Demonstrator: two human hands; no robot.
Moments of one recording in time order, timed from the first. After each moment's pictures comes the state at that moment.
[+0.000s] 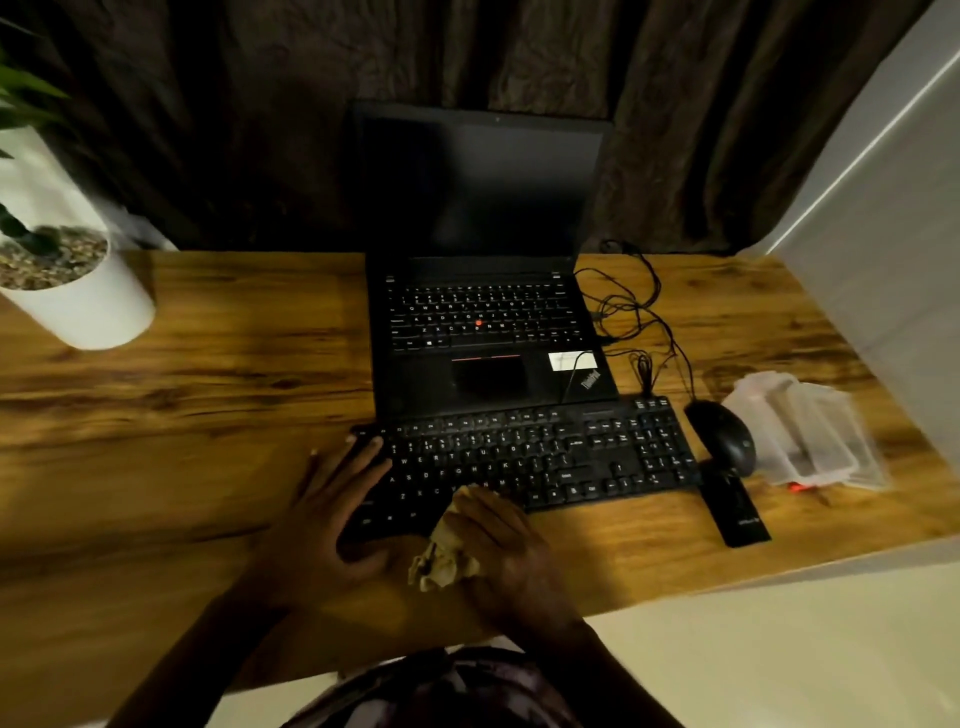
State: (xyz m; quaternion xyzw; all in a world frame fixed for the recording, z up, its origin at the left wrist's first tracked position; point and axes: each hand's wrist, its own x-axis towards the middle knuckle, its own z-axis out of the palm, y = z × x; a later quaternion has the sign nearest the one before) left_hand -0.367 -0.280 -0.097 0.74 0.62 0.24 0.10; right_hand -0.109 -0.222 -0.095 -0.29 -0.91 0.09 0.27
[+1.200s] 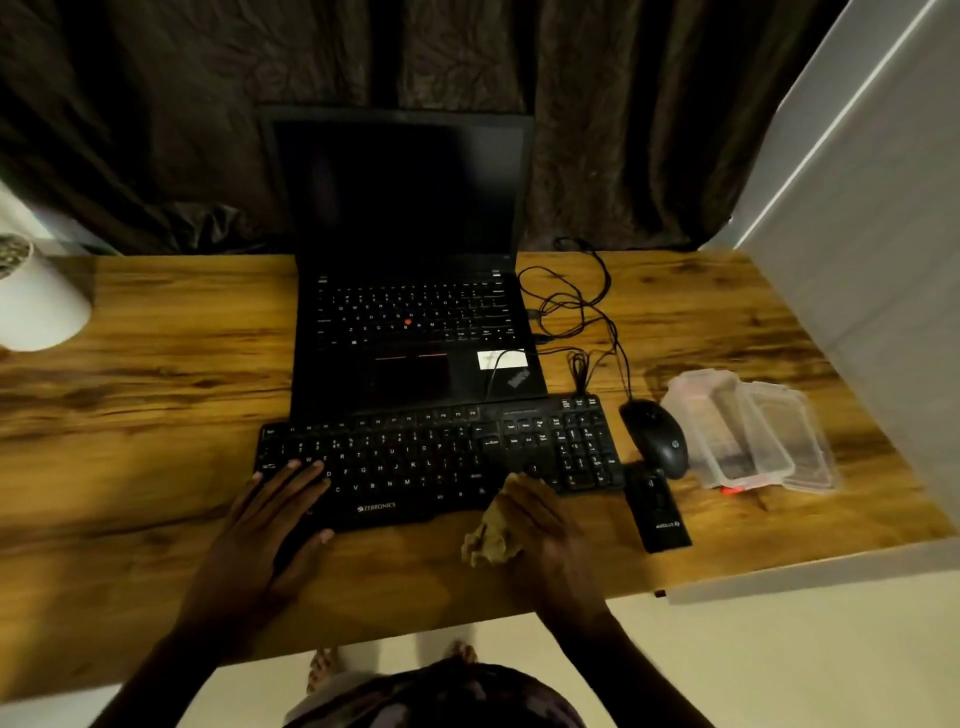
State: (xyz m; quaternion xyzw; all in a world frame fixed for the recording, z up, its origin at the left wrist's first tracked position) left_hand -0.290 -0.290 -0.086 0.68 0.70 0.21 0.07; right_hand 0.028 -0.163 -0.092 -0.36 -0.89 0.05 0.26
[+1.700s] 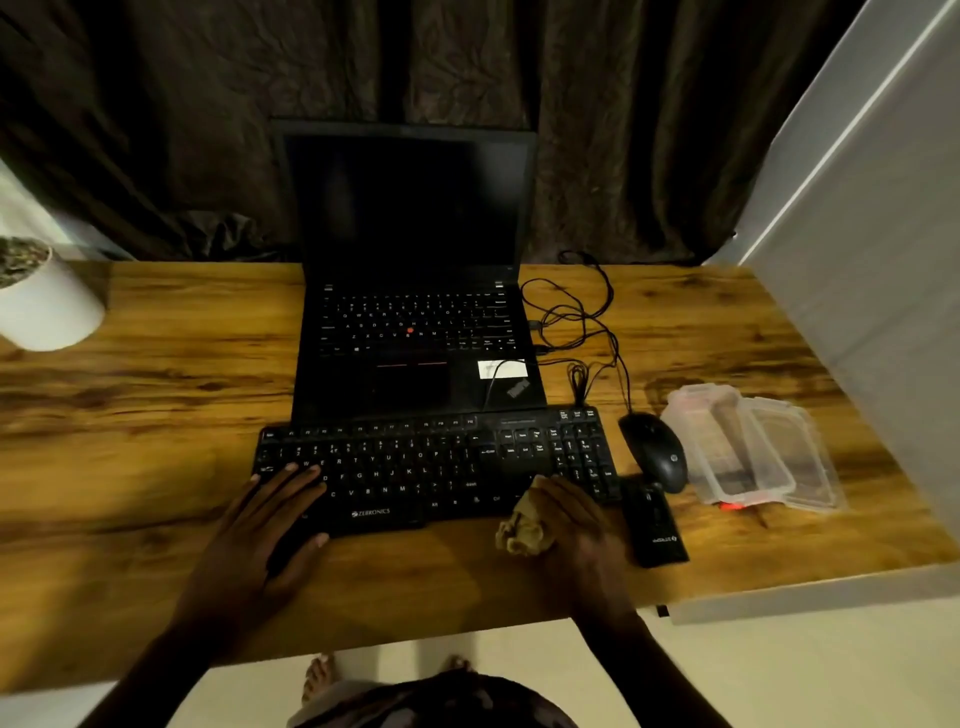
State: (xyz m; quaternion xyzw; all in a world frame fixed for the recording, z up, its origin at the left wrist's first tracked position) left_hand -0.288 -0.291 -0.084 0.67 0.71 0.21 0.07; right_hand 0.058 -0.138 -0.085 -0.39 -0.89 0.04 0.25
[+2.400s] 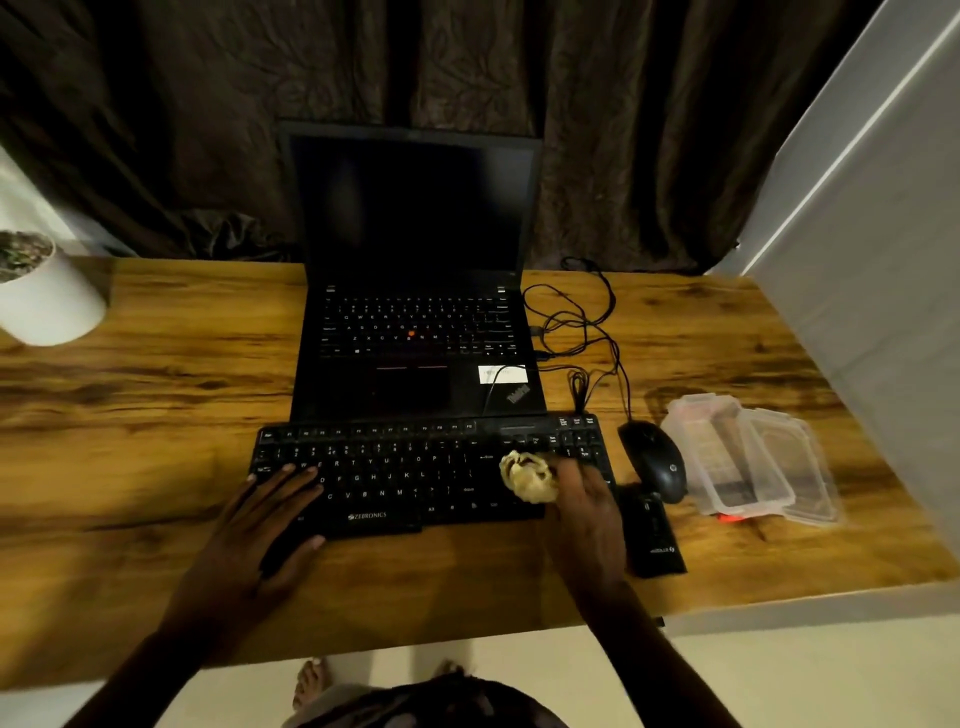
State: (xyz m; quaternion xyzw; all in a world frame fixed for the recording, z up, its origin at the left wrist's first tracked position) left_hand -0.292 -0.290 -0.089 0.67 0.71 0.21 0.08; right_hand 0.037 -0.121 -0.066 -0.51 -0.81 0.10 0.26
